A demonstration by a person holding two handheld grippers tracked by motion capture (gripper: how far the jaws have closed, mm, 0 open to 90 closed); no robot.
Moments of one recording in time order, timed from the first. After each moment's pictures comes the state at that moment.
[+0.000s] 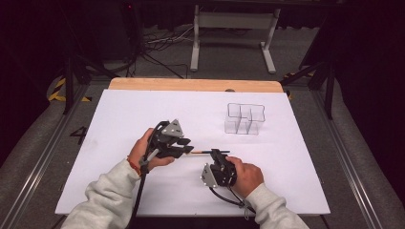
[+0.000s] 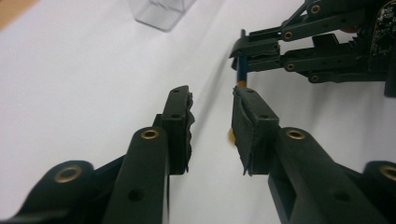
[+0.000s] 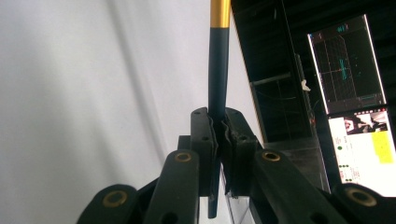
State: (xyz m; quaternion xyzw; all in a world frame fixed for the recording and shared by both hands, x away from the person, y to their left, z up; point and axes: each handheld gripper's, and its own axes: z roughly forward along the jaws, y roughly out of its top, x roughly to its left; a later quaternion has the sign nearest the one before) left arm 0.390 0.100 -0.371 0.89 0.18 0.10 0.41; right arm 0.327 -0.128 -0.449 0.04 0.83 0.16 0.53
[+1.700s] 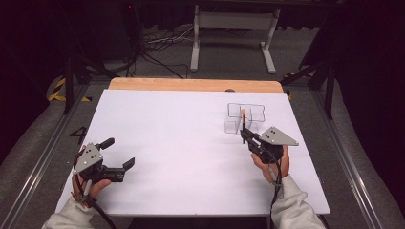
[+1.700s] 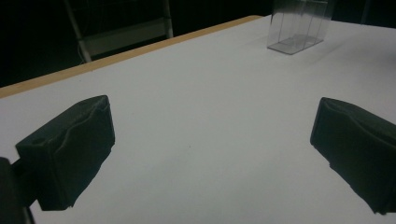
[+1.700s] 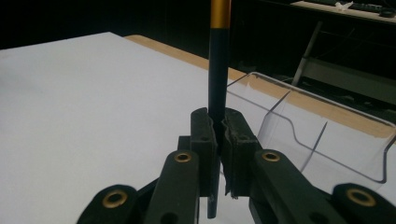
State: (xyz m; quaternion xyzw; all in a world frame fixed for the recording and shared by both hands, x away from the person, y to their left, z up) left arm 0.335 0.255 -0.438 0.74 0.32 0.26 0.54; right arm 0.371 -0.249 -0.397 0.34 0.73 0.50 0.32
